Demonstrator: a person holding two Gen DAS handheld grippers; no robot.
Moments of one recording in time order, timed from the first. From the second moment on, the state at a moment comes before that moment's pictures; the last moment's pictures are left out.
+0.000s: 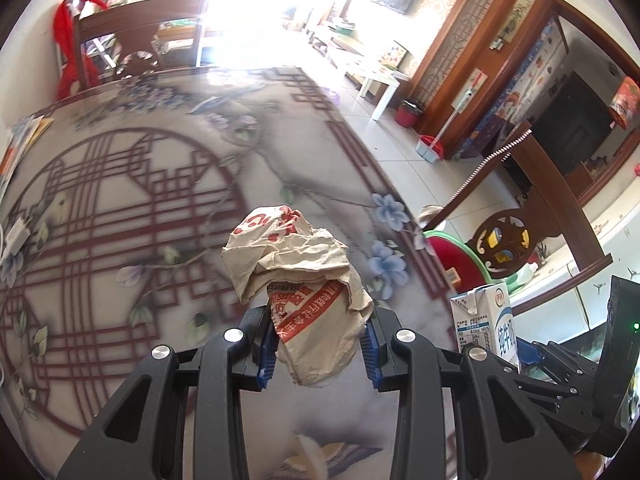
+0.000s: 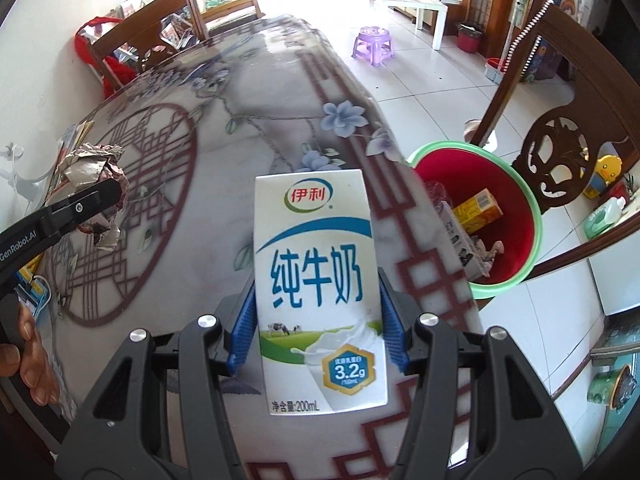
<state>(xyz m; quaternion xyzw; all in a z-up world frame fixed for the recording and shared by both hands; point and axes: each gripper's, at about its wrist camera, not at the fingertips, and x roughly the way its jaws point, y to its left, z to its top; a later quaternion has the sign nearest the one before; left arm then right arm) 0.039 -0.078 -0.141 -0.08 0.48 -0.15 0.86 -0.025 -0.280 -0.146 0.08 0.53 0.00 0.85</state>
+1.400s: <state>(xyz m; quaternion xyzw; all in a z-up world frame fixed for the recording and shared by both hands) 0.099 -0.311 -0.166 0.04 0.51 -0.30 0.81 -0.006 -0.487 -0.164 0.17 0.50 -0.15 0.83</state>
